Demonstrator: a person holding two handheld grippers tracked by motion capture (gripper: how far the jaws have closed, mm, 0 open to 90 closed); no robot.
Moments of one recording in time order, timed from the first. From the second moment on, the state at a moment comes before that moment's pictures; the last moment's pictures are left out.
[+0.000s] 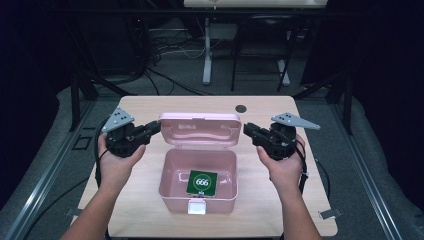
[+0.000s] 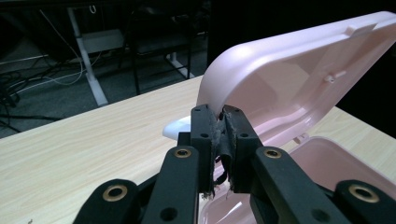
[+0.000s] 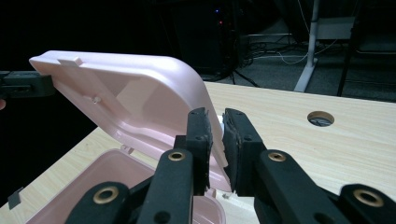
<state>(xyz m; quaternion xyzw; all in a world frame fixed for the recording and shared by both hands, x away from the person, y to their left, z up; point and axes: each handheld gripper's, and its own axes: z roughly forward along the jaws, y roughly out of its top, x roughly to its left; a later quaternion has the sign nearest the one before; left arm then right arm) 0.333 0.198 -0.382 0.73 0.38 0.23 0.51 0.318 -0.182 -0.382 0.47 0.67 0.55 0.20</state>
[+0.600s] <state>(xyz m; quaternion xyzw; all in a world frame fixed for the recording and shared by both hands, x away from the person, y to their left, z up) 0.318 0.202 -0.384 0.74 0.37 0.23 0.52 0.315 -0.180 -0.379 0.46 0.66 0.56 0.20</state>
